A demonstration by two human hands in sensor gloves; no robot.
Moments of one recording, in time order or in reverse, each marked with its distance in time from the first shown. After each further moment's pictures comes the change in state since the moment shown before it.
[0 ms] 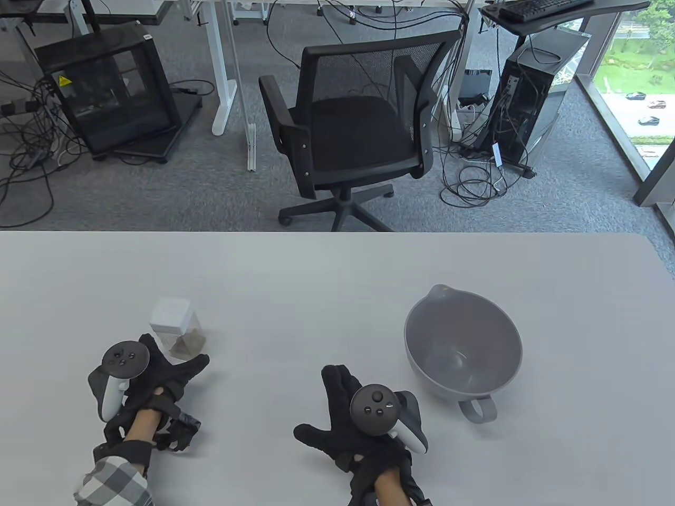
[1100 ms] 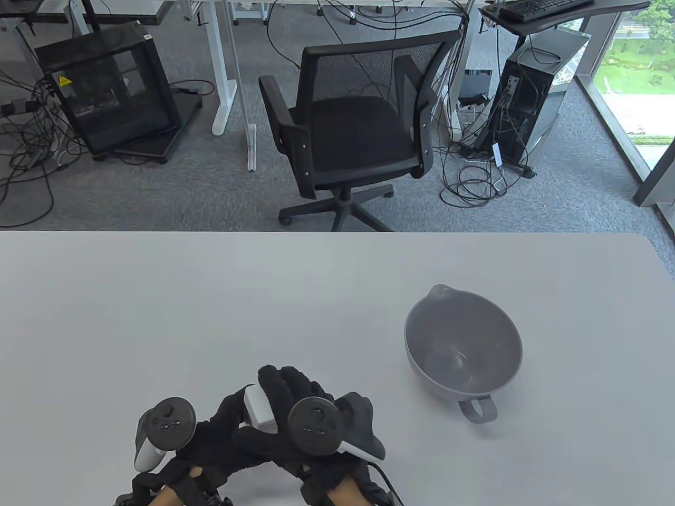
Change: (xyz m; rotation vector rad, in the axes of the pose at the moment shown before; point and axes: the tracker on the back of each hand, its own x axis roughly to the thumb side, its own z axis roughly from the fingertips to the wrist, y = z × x) left_hand 0.079 -0.072 0.145 -0.393 -0.616 0.035; right_hand 0.139 -0.007 0.002 -0.245 -0.140 0.438
